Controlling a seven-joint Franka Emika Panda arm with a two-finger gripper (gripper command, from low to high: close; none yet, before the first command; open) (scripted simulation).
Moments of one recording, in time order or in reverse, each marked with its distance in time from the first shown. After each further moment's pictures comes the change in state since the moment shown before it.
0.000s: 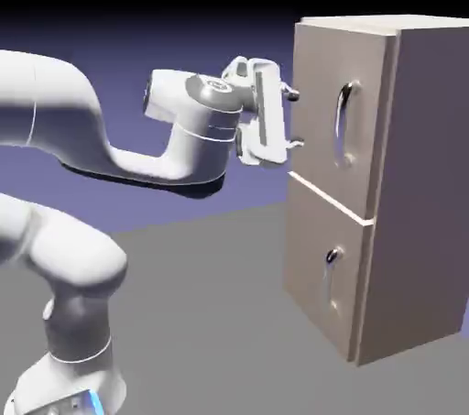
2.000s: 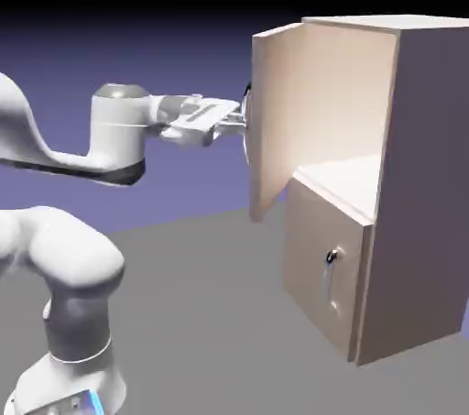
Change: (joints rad) arm -0.089 -0.118 0.862 -0.244 0.560 -1.084 -0.488
